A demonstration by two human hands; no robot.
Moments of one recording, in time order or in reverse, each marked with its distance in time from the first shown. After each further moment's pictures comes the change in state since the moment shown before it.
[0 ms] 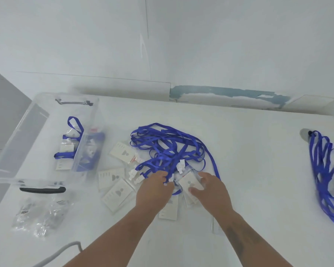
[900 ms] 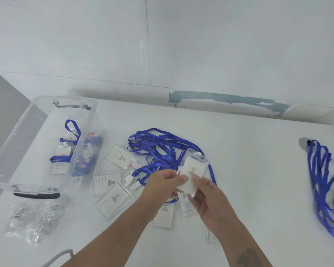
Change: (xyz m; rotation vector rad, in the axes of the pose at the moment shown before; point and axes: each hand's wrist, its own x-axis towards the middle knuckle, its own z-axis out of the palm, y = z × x) left_hand -0.012 0.042 -0.018 -0.699 -0.206 0.001; right_hand -0.030 -0.038 -0.033 1.384 -0.292 0.261
